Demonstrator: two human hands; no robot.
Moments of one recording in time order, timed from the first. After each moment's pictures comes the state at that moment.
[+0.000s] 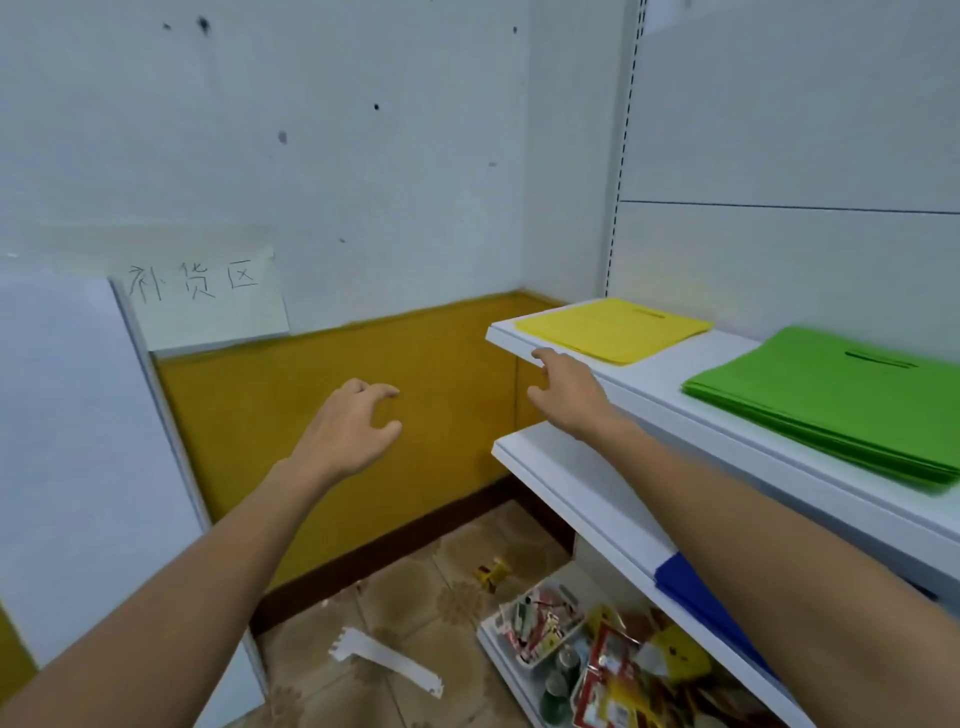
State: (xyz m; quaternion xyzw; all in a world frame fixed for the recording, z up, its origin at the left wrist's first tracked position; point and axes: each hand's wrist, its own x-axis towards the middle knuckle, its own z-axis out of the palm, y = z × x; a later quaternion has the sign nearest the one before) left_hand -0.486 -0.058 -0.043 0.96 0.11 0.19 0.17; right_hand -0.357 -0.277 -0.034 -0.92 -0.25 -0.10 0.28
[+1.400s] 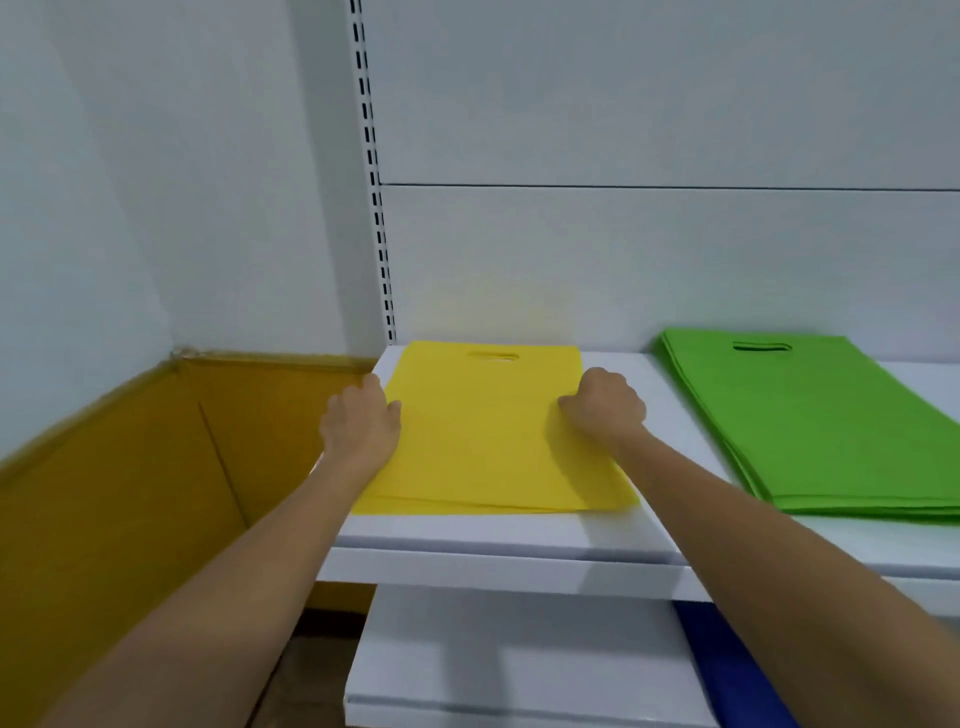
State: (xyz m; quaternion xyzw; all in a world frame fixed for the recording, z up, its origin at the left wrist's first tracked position) left_hand 0.076 -0.105 -0.070 0.96 -0.15 0.10 0.20; right_hand -0.032 -0.314 -0.056 -0.89 0.39 -0.13 0.18
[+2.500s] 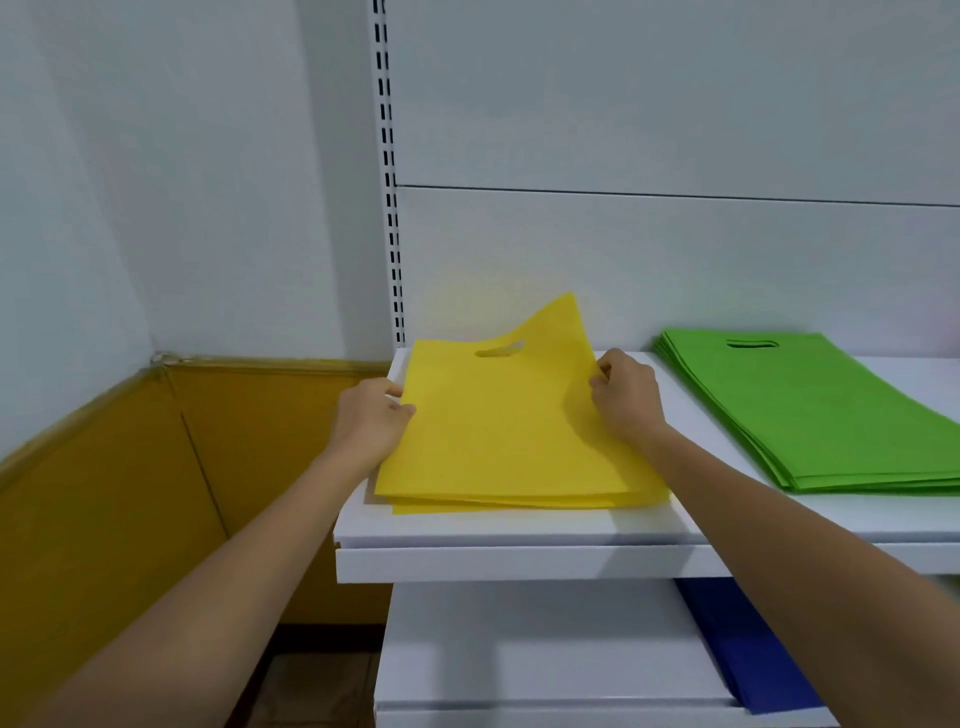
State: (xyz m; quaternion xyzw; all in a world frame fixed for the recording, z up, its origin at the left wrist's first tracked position) left_hand 0.087 -0.066 -0.054 0.88 -0.22 -0.01 0.41; right_hand -0.034 -0.300 -0.057 -0.87 0.34 -0.28 0.20
